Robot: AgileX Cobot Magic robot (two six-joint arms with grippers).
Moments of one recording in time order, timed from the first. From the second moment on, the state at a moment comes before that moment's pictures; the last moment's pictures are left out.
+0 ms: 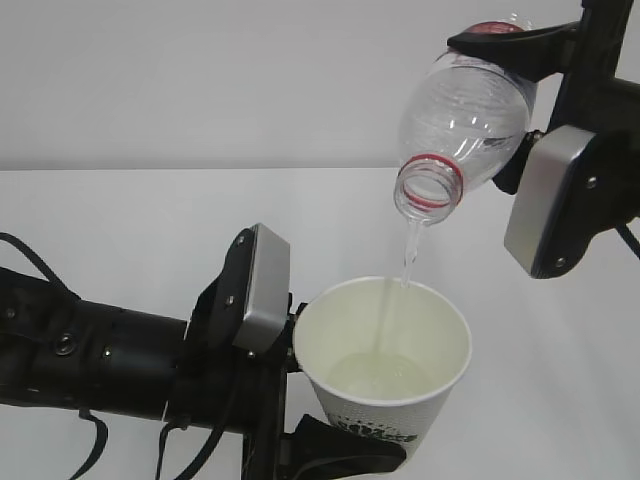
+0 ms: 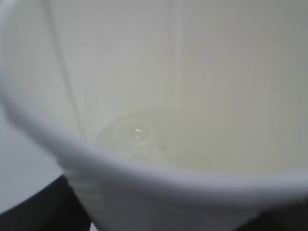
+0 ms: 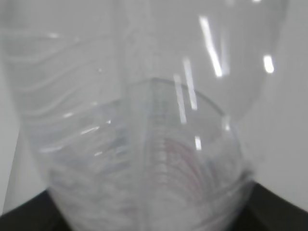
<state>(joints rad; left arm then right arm) -0.66 1.79 -0.64 1.10 -0.96 -0.53 0.25 1.32 -0.61 -0.71 -0.75 -1.01</state>
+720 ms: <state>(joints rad) -0.66 1.79 -0.64 1.10 -0.96 -0.53 0.25 1.32 -0.61 -0.71 -0.75 -1.01</state>
